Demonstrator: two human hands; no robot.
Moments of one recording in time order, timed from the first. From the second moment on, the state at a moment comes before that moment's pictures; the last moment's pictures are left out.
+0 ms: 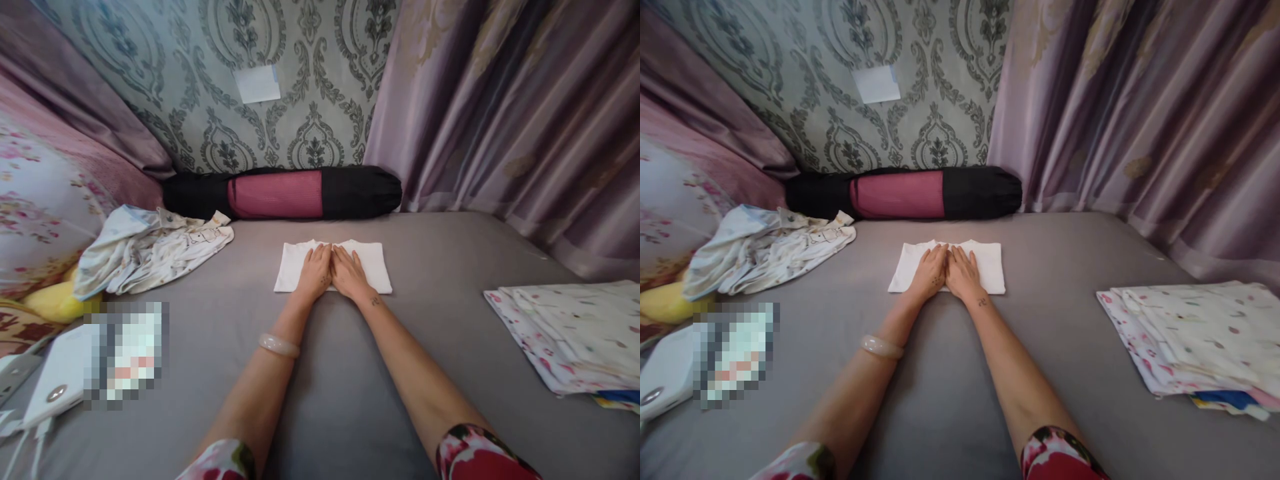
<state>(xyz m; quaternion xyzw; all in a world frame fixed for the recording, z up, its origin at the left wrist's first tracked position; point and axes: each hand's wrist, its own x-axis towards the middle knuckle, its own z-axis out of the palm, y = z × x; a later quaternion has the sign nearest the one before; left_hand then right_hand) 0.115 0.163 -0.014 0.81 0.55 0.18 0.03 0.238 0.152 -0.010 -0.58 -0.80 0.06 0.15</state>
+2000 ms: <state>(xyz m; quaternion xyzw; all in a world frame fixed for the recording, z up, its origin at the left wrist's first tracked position) 0.015 0.173 -0.001 0.51 0.80 0.27 0.15 0.150 0.179 -0.017 -0.57 -0.81 0.03 0.11</state>
